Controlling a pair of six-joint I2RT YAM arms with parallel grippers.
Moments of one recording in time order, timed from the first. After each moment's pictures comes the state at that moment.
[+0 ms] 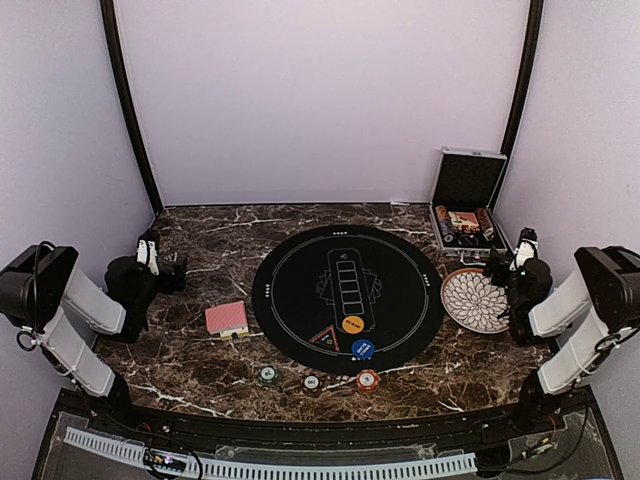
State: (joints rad) left arm -0.02 1.58 0.27 1.14 0.03 0.10; right arm 0.01 1.55 0.22 1.25 0.29 0.05
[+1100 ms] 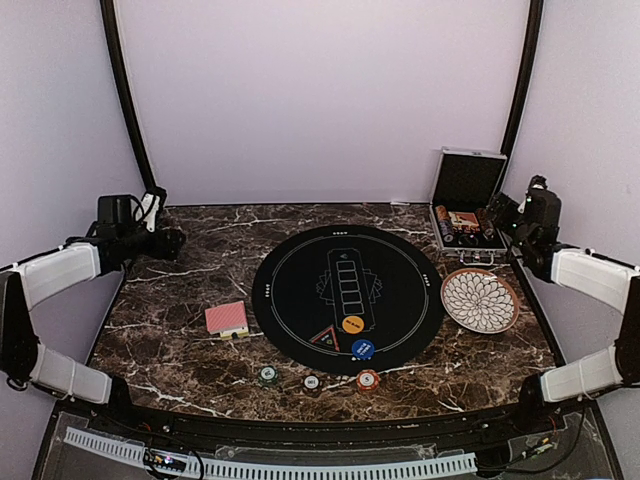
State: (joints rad) left arm -0.01 1.29 0.78 -0.01 0.11 0.20; right arm 0.05 1.24 0.70 0.30 0.28 0.43
